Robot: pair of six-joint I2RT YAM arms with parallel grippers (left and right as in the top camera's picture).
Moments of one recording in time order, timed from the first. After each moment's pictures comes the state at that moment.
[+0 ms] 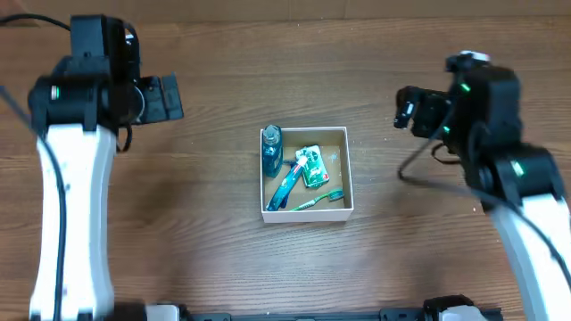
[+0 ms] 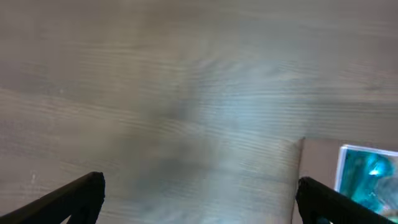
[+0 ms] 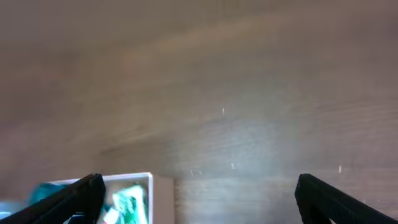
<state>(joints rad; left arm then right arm) 0.02 1.58 1.79 -1.27 -0.06 -0.15 0.13 1.22 1.29 -0.76 0.00 0.29</state>
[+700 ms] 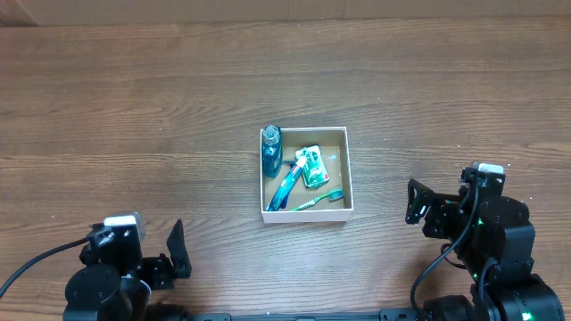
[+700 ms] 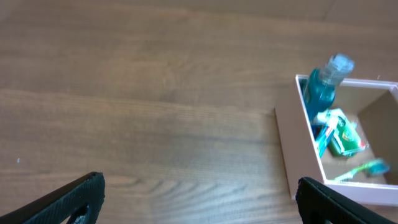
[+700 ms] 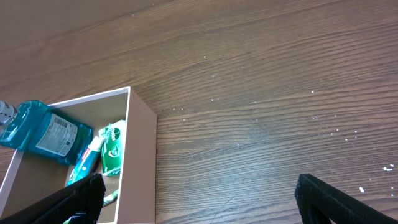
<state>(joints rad) -0.05 0.33 0.87 -1.08 -0.06 -0.13 0.13 0.56 0.76 -0.83 0.01 0.31</state>
